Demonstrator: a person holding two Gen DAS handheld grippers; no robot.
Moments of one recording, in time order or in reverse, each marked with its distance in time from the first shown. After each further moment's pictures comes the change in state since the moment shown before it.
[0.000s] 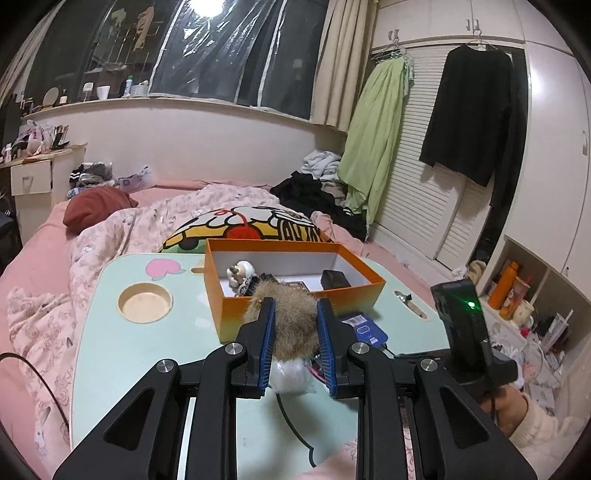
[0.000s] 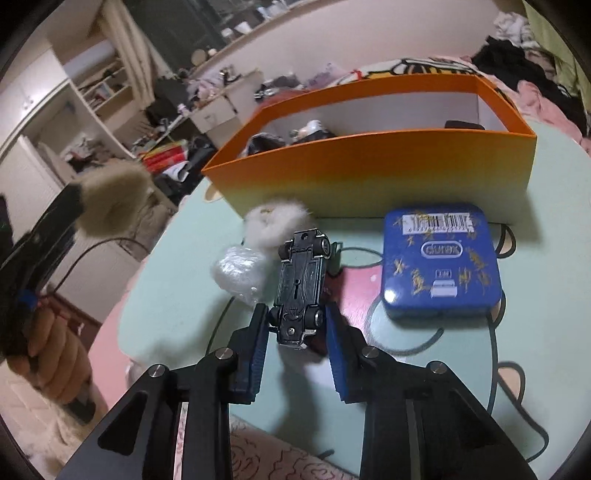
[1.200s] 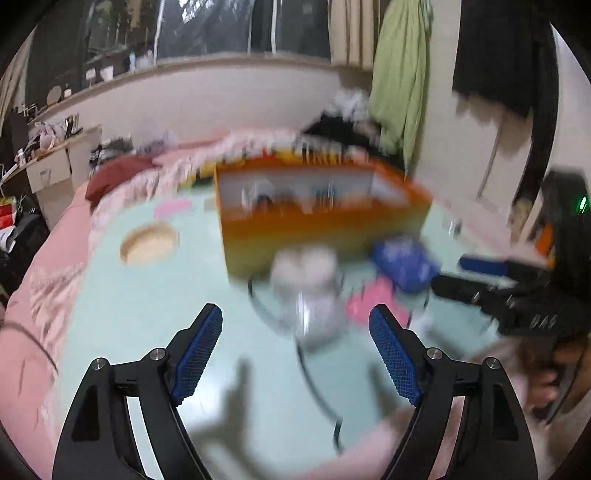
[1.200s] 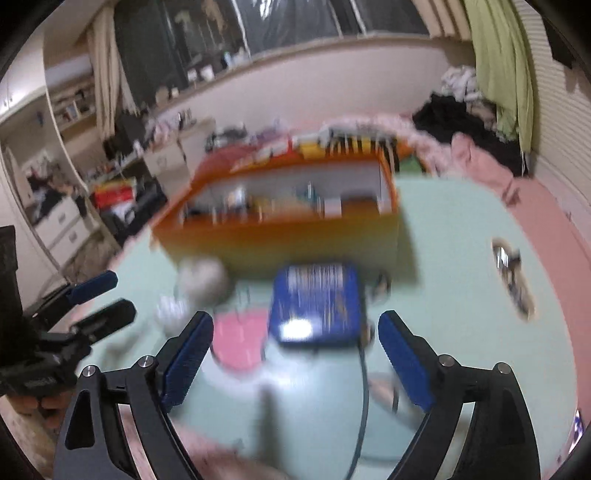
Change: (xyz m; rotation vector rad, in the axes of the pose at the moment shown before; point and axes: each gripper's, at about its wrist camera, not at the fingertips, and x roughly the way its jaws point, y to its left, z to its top) left arm 0.054 -0.010 -0.052 0.073 0.247 0.203; right arm -0.052 -0.036 -0.024 -0.020 -0.150 -0.336
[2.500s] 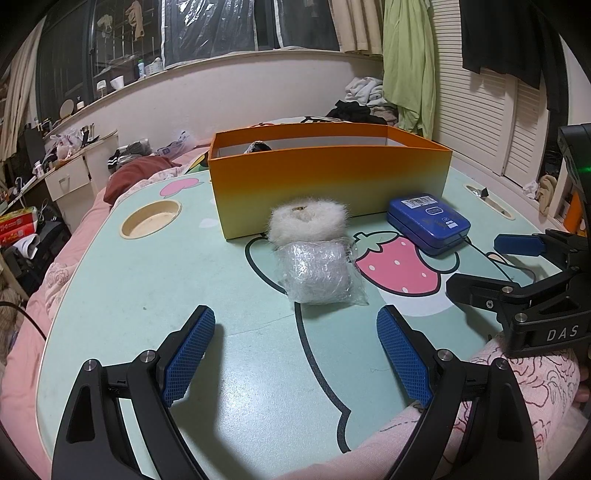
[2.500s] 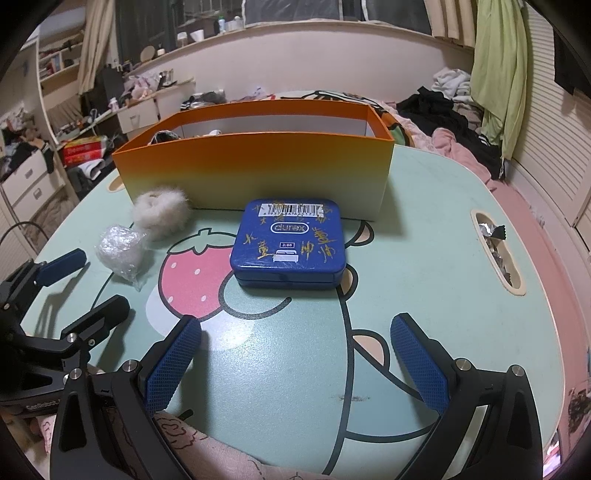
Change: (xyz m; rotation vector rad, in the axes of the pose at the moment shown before) left arm 0.019 -0.019 -0.018 0.042 -0.024 0.119; right arm 0.017 0.007 -0.020 -0.085 0.041 -0.132
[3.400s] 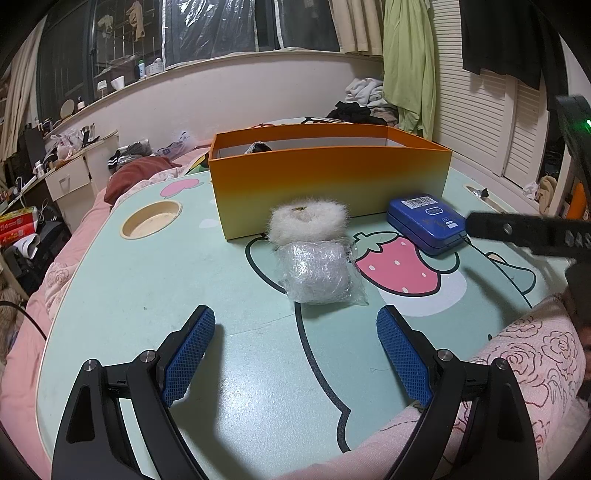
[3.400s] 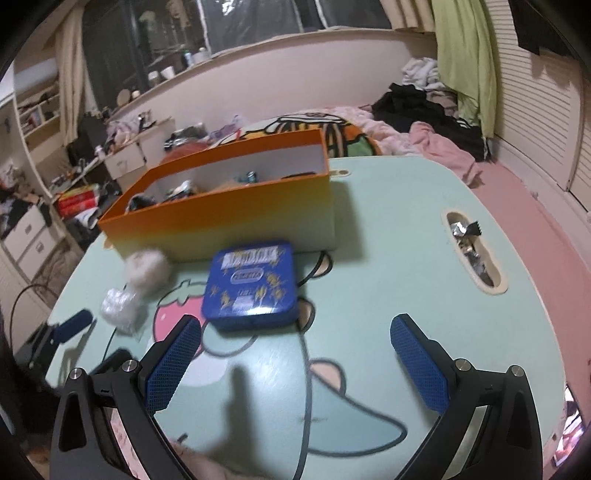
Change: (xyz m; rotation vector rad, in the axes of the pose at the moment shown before) left arm -0.001 0.001 -0.002 -0.002 -0.001 0.001; right arm -0.012 -0.032 0.028 0.155 -0.056 0.015
